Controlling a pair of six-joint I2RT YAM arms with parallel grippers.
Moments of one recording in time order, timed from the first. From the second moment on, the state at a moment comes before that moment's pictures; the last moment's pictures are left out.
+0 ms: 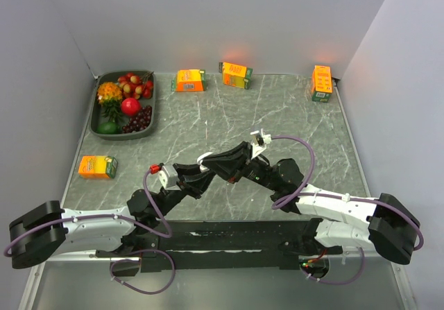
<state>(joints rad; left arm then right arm) -1.14 0.99 0.19 1.28 -0.20 -0.13 0.96 1.11 0.50 1.02 -0.26 0.59</state>
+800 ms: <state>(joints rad) -1.14 0.99 0.19 1.25 -0.18 -0.13 0.96 1.06 0.50 0.91 -0.25 0.59</state>
